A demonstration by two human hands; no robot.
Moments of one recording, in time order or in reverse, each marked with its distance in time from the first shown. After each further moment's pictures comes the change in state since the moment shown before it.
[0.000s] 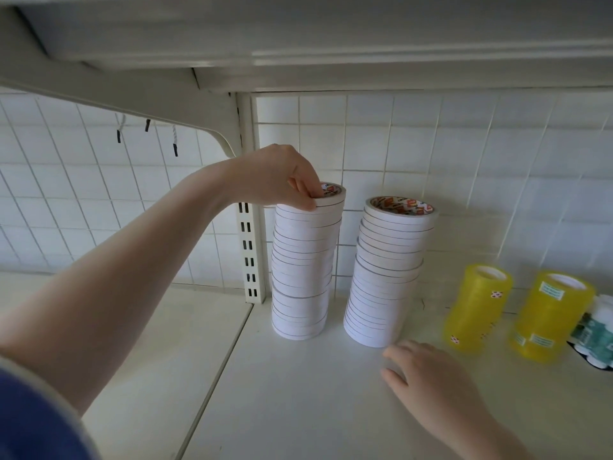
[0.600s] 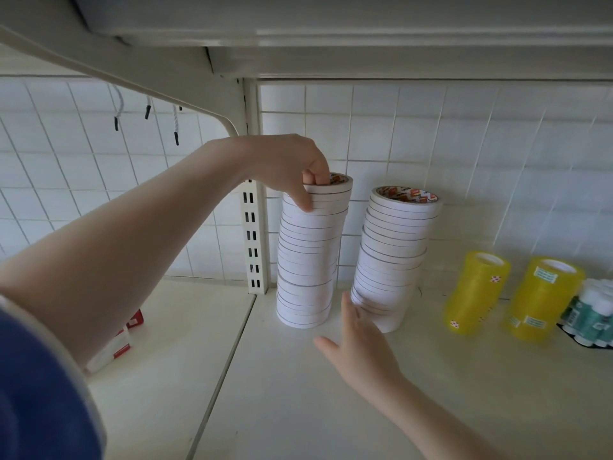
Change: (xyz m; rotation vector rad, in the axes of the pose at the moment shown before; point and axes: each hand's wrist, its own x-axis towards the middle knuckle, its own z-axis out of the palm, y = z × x) left_hand 0.011 -0.006 -0.008 0.246 -0.162 0.100; right_hand 0.029 -0.084 0.006 0.385 0.027 0.045
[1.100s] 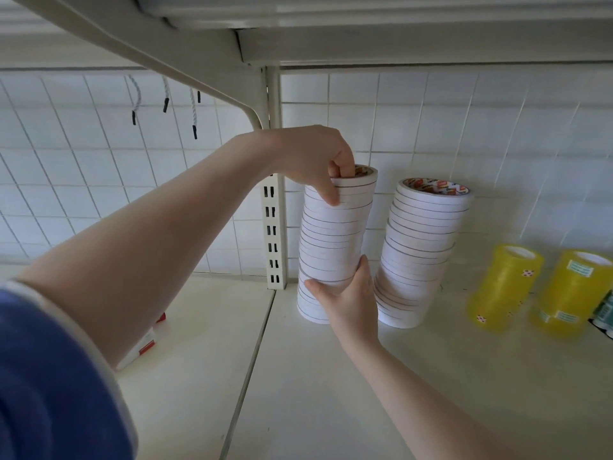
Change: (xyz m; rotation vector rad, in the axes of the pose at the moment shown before) left_hand 0.000 -0.007 0.001 -0.037 0.032 0.050; right_hand 0.054 -0.038 0.033 0.538 0.373 0.250
